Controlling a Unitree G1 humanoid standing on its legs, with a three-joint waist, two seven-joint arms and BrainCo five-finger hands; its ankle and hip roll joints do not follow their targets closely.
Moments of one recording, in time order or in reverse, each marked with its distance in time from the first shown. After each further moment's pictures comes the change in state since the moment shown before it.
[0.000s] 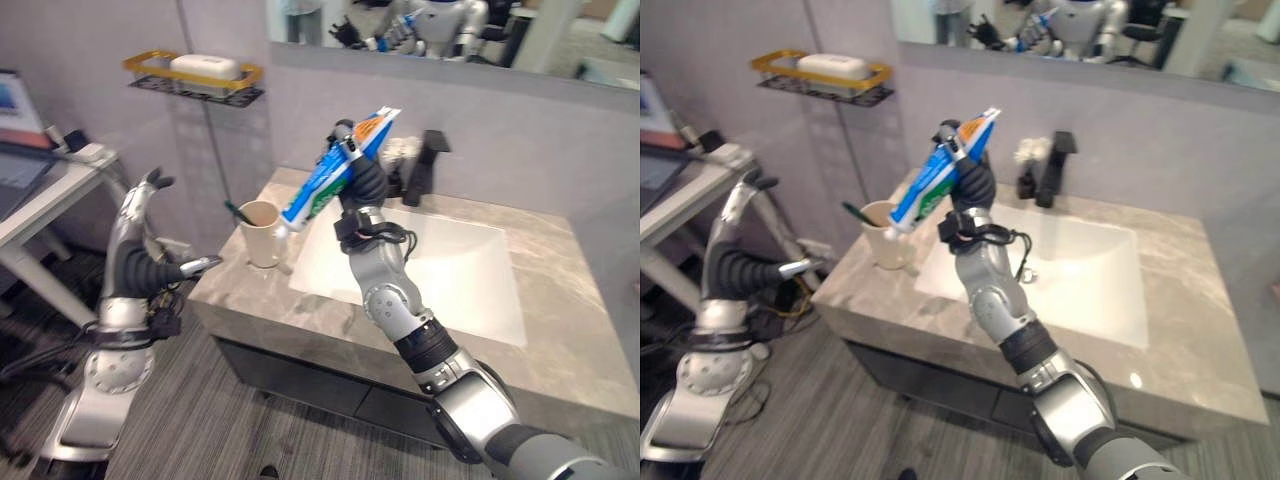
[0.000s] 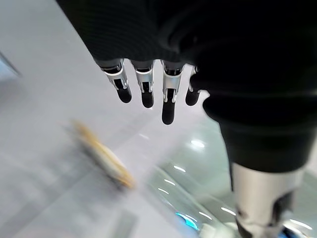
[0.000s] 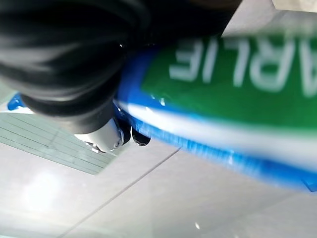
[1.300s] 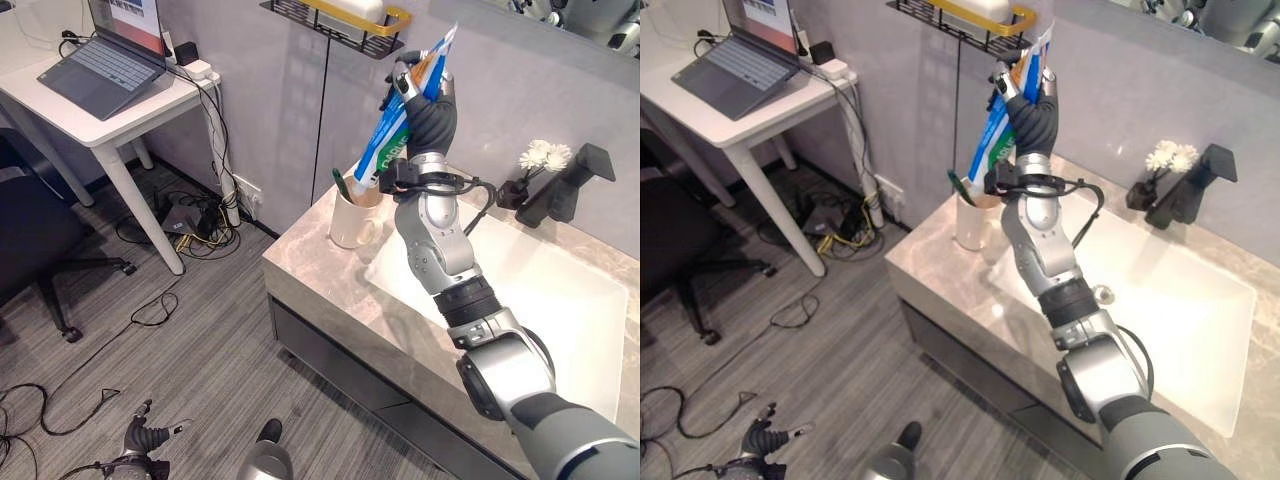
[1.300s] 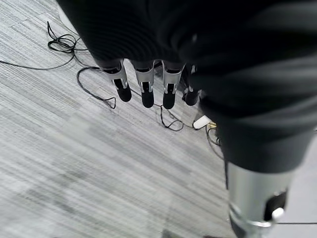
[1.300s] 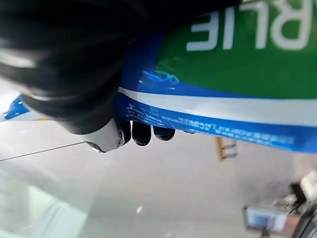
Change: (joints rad) left arm 0.052 -0.172 -0.200 1.093 -0.197 0.122 -0.139; right arm -0.179 -0.142 -0.081 0.196 -0.372 0.011 -0.115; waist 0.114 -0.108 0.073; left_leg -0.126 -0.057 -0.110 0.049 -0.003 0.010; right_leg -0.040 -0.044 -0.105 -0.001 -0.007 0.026
